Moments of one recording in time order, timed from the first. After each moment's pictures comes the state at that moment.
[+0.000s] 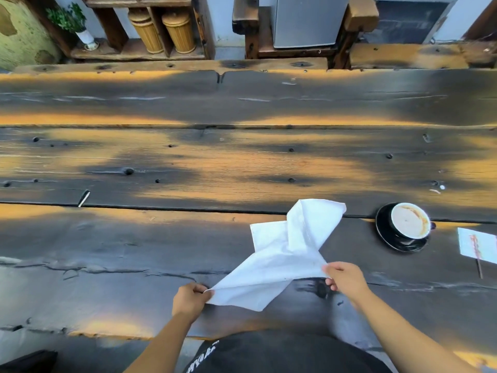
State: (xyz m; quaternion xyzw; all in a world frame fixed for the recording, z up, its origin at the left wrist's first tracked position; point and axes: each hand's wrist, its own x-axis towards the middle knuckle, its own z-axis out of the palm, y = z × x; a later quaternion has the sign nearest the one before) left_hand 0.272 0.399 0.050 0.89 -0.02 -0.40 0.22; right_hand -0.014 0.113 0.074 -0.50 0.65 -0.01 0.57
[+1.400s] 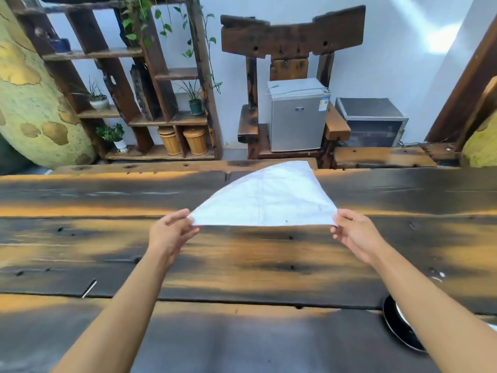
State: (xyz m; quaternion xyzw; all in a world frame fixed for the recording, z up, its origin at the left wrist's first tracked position) left_hand 0.452 0.200 0.302 0.62 -0.05 -0.29 0.72; right_hand 0.121 -0.067 0.291 -0.52 0.42 -0.28 0.69
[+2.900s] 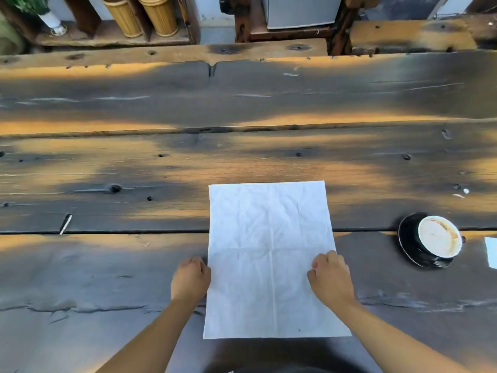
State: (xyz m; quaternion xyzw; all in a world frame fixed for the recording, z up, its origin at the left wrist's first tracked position) left_hand 0.373 0.306 0.059 0.92 -0.26 -0.29 0.06; right_hand 0.091 0.110 0.057 -0.81 0.53 0.13 0.19
